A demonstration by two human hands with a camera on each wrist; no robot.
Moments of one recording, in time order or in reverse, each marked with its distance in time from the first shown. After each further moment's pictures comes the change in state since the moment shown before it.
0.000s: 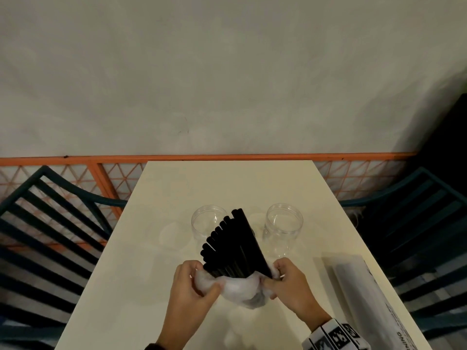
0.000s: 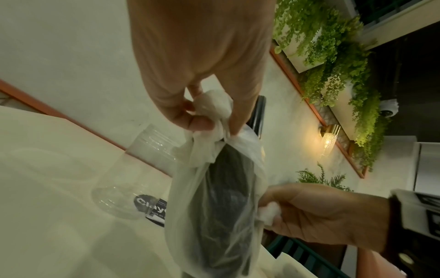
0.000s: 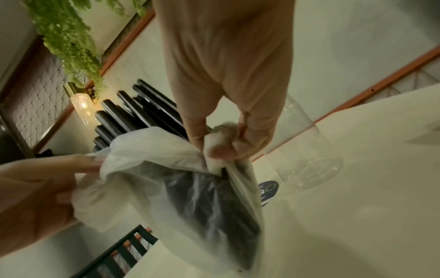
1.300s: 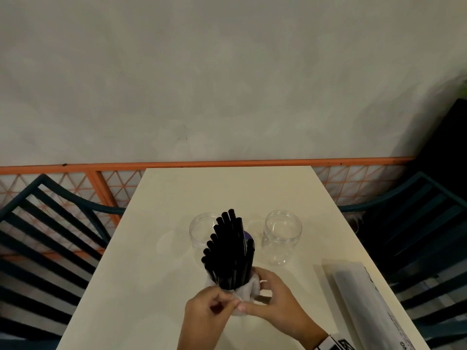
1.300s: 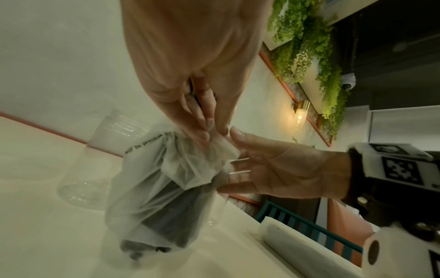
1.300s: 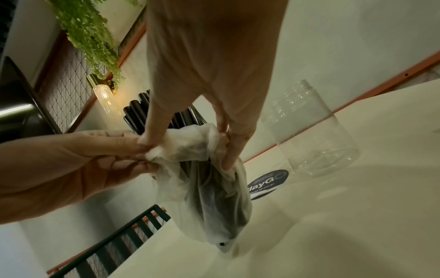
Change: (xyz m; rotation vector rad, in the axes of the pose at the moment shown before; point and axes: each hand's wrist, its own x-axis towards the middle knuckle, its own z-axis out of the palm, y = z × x) left_hand -0.008 -0.008 0.027 0.044 -0.110 0.048; right_hand -0.013 -0.006 0.016 0.207 -0.217 -0.168
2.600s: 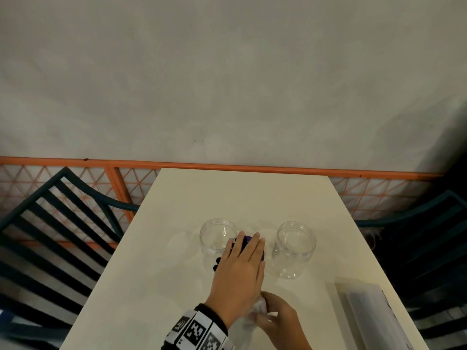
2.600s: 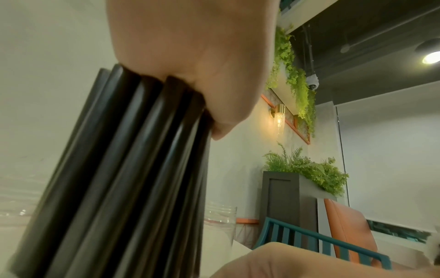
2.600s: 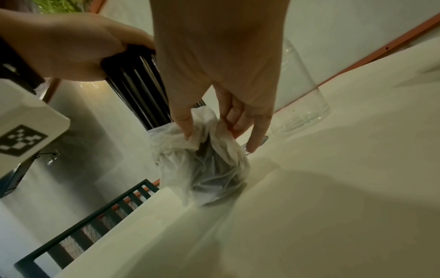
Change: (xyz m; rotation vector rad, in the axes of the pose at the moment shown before) left_hand 0.063 0.062 0.017 0.950 -0.170 0.371; right_hand 0.030 0.075 0.009 -0.380 0.148 0.052
